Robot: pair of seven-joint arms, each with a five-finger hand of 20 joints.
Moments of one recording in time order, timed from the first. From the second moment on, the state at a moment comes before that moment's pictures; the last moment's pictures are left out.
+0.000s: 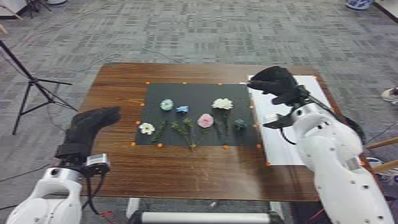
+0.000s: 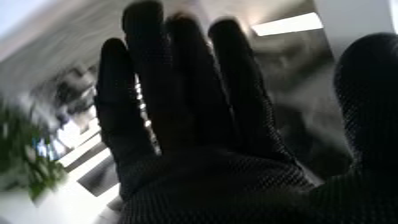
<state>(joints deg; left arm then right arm) 122.5 -53.9 -94.9 -118.1 58.1 14.2 9.7 -89.2 -68.9 86.5 -110.0 -119.6 -10.9 4.8</state>
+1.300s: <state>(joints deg) 125.7 -55.3 -97.5 -121.8 64.6 15.8 20.9 -108.2 -87.4 109.7 -115.0 -73.1 -30.6 -10.9</state>
